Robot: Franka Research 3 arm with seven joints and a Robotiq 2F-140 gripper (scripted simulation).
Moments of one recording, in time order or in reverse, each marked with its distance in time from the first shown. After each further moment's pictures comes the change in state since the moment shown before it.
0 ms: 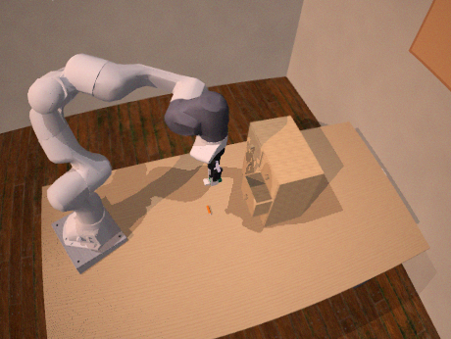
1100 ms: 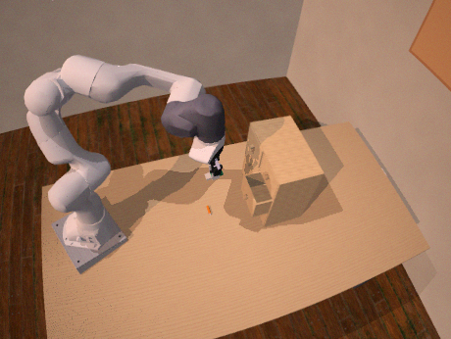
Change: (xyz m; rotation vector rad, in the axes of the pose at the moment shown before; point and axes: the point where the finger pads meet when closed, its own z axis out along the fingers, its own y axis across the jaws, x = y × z) arm -0.010 0.022 0.001 -0.069 -0.072 -0.047
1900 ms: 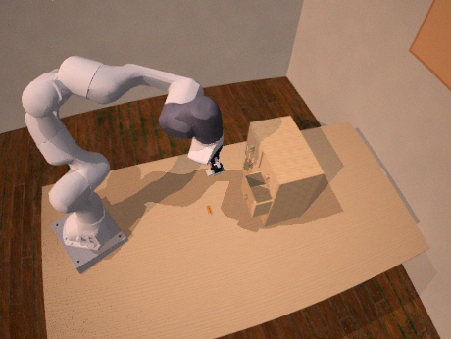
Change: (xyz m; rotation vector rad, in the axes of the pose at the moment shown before) arm -0.008 0.013 0.001 -0.041 -0.054 -0.029
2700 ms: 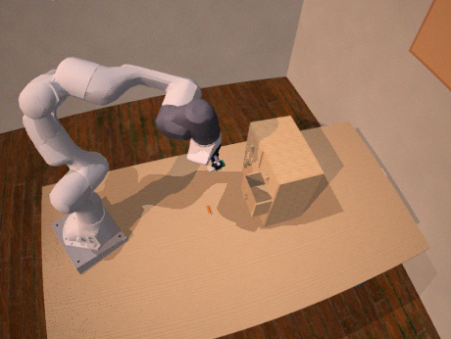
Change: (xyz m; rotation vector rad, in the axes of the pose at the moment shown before) arm -0.010 0.014 0.001 -0.045 -0.067 -0.034
